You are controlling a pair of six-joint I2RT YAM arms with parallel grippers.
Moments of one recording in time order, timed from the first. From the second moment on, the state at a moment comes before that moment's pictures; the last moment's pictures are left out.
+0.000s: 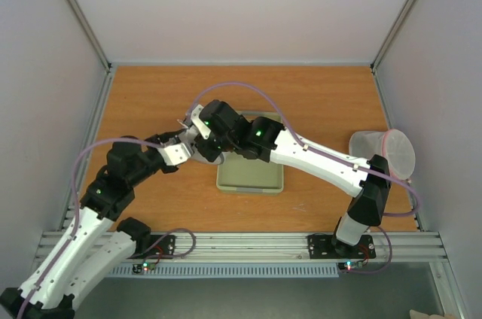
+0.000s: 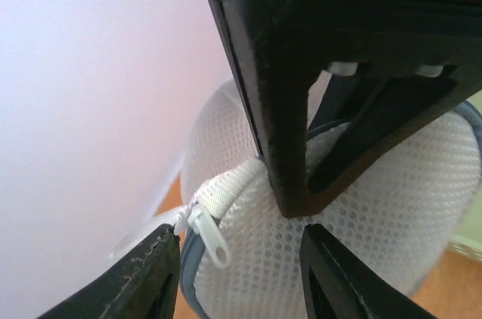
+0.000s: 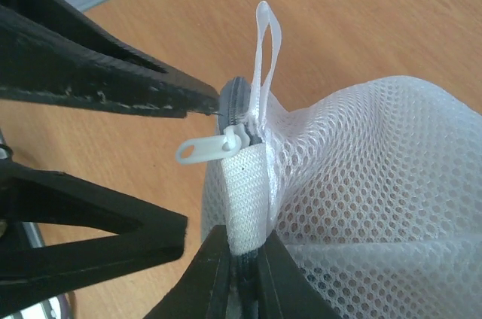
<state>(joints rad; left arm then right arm) -0.45 0.64 0.73 -0.42 0.22 0.73 1.06 1.69 1.66 -0.70 0.08 0.10</state>
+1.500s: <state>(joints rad) -0.45 0.68 0.89 -0.53 0.19 0.56 1.06 1.54 1.50 -0.54 0.06 -0.04</state>
